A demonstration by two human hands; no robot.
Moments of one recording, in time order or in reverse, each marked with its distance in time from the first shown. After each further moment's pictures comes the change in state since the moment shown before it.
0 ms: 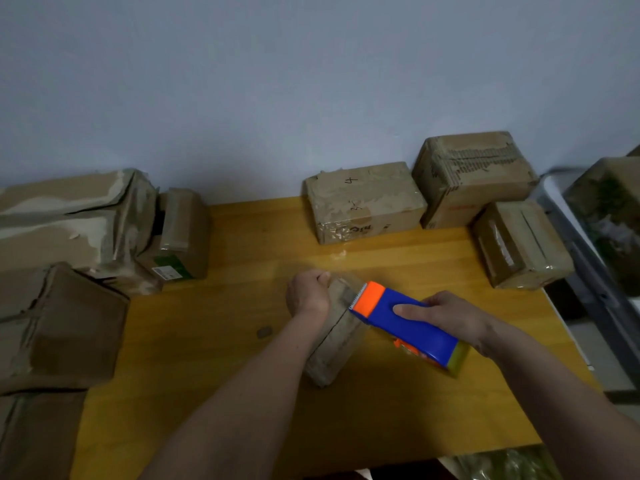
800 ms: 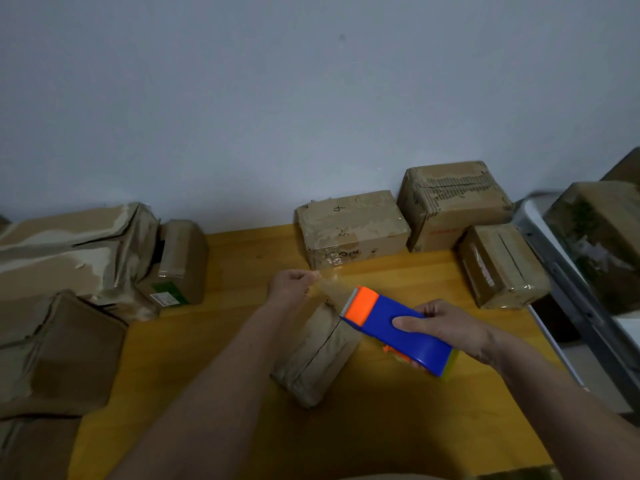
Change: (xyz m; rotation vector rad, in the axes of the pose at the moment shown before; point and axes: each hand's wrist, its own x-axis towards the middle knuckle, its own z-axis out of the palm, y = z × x) left_hand 0.005 0.034 -0.044 -0.460 -0.185 -0.058; right_hand -0.015 0.003 -0.031 0.026 -0.116 -0.168
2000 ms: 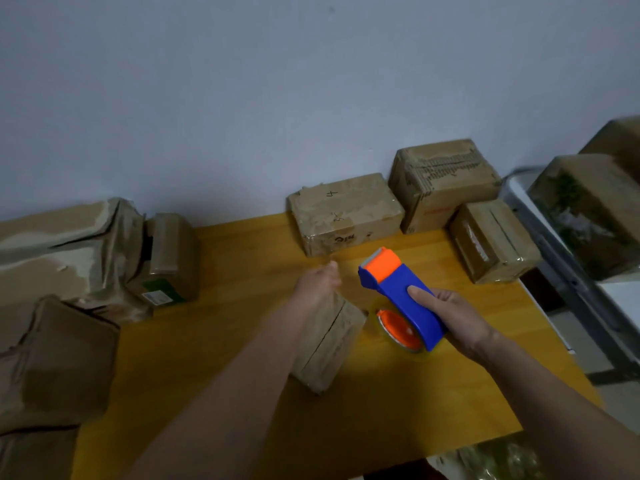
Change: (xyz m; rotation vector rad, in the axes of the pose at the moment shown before) left_hand -0.031 0.005 0.018 0.118 -0.256 -0.088; right_hand 0.004 0.031 0.034 0.399 0.336 -0.159
